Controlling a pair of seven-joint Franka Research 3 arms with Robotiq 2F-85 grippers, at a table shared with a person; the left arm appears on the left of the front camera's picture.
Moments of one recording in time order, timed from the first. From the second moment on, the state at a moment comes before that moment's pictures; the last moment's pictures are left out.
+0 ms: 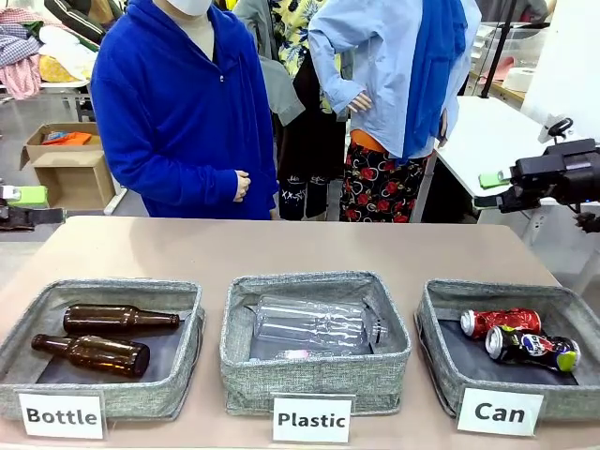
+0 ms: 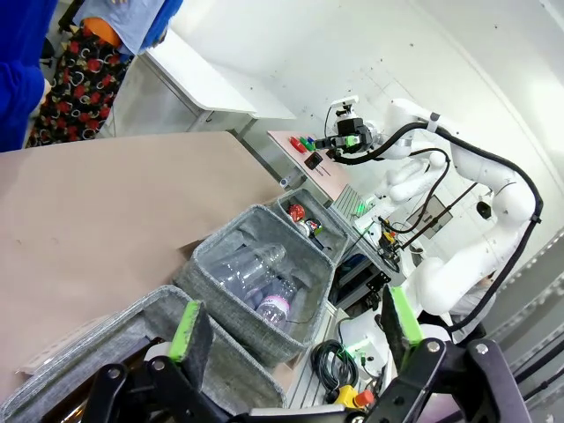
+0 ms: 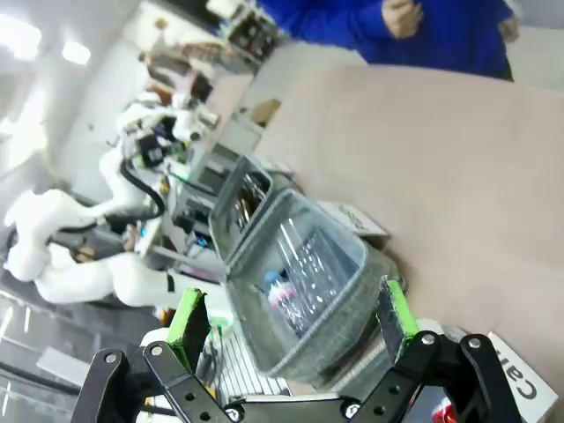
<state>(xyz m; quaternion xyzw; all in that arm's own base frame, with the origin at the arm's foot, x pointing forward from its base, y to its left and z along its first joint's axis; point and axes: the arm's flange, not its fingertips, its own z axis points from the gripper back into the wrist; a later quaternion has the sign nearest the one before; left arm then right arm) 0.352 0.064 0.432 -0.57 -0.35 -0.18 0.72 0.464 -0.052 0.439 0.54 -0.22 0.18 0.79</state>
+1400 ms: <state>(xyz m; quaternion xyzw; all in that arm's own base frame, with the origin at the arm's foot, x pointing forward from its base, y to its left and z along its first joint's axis) 0.352 0.064 0.432 -0.57 -0.35 -0.18 0.72 0.462 -0.051 0.440 0.53 -0.21 0.19 0.80</state>
